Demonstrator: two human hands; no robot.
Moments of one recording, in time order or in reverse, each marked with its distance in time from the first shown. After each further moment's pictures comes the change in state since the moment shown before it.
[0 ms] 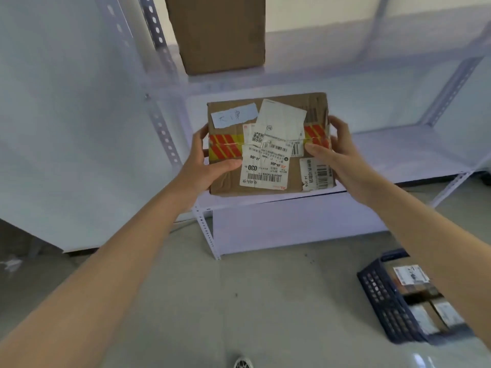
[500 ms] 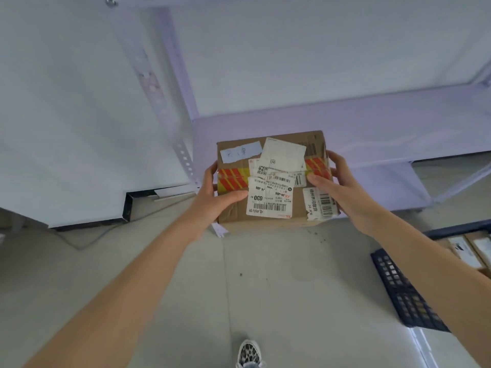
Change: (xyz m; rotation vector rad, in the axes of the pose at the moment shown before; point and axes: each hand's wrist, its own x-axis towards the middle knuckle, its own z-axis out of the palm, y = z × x) left_hand 0.036 -0.186 -0.012 -0.095 -0.023 -0.340; right_hand 0.043 0.167 0.051 -0.029 0.010 0.298
